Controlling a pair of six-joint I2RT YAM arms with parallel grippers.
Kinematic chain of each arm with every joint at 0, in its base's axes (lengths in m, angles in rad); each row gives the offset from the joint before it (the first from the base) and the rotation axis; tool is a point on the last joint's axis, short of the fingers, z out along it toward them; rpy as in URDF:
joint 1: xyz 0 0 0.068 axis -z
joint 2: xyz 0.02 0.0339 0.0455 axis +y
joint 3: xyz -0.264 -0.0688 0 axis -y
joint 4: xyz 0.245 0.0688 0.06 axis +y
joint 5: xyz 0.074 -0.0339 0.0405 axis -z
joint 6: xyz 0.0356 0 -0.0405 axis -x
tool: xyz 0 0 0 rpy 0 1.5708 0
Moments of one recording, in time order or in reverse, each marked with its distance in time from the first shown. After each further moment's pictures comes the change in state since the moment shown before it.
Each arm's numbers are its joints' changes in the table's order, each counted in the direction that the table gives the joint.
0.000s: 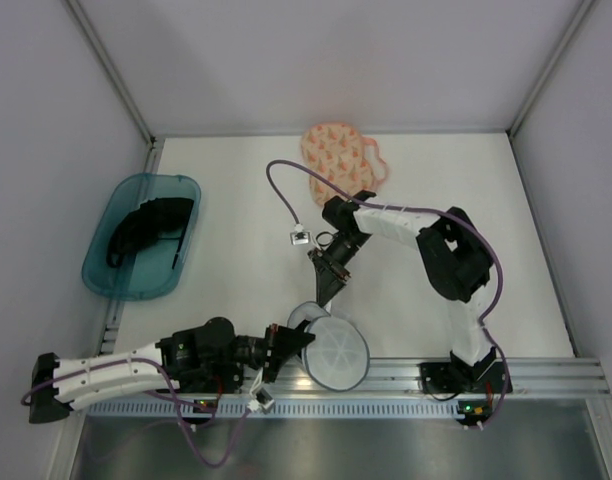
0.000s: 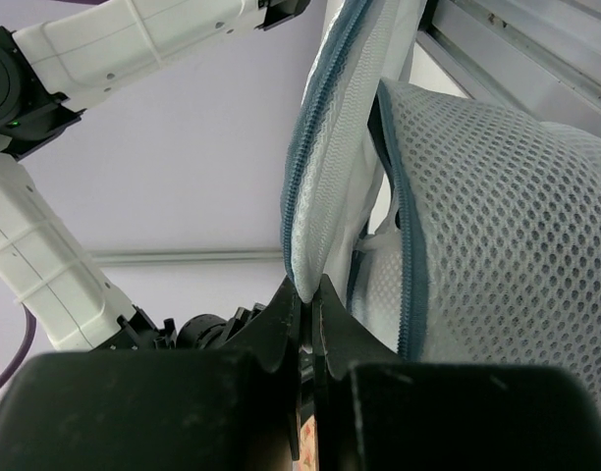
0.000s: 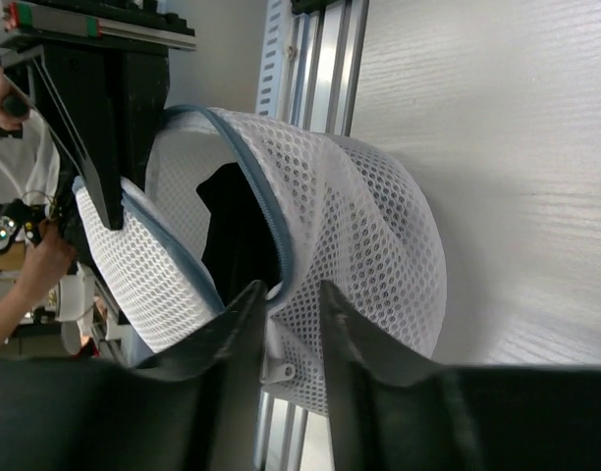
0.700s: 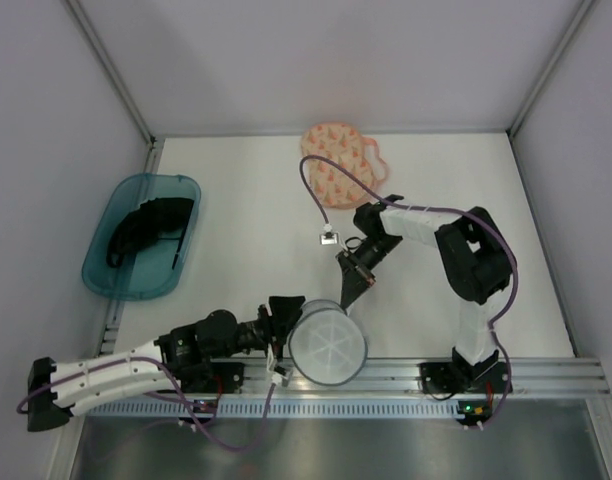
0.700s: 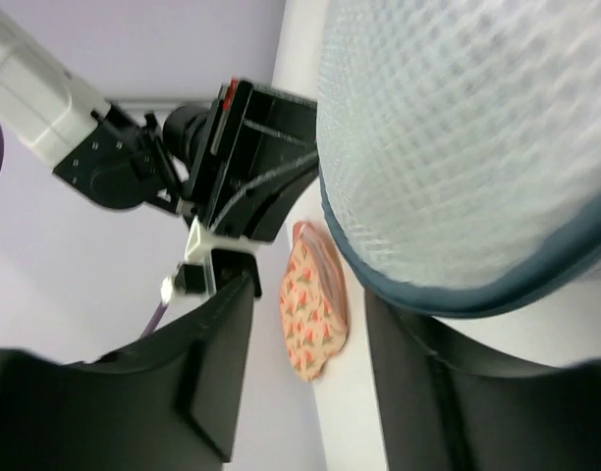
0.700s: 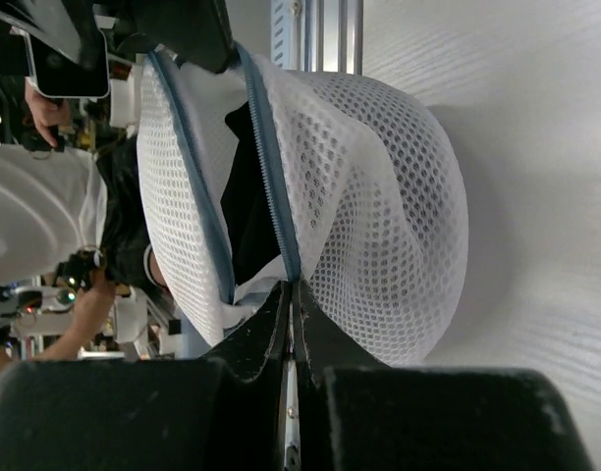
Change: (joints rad) left arm -0.063 0.061 0.060 0.056 -0.289 0.037; right arm 0.111 -0.100 -0.205 0.024 -0.009 0.005
